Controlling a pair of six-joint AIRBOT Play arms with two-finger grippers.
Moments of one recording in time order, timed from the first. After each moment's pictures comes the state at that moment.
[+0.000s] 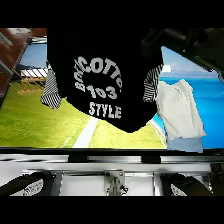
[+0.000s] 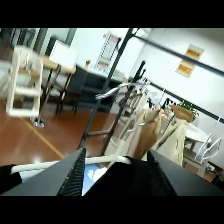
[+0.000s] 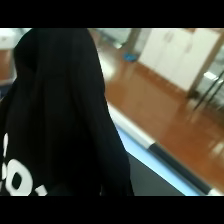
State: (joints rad) left arm -0.09 -1.21 1.76 0.16 -0.65 -0.80; right arm 0.29 -1.10 1.53 2.38 -0.57 -2.58
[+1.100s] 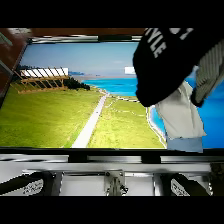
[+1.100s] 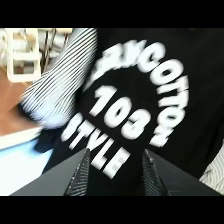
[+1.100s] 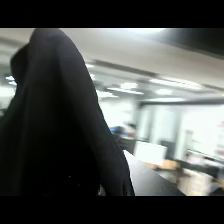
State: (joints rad) left arm -0.10 -1.30 1.86 0.36 -0.85 -0.91; right arm -0.15 -1.09 1.53 2.40 0.22 -2.60
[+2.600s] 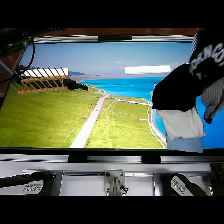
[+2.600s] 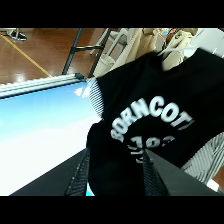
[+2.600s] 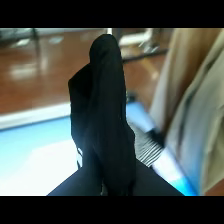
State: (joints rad) left arm -0.17 -1.44 1.86 0.37 -0.87 -0.93; right arm -0.46 -1.10 1.58 1.69 -0.55 -1.74
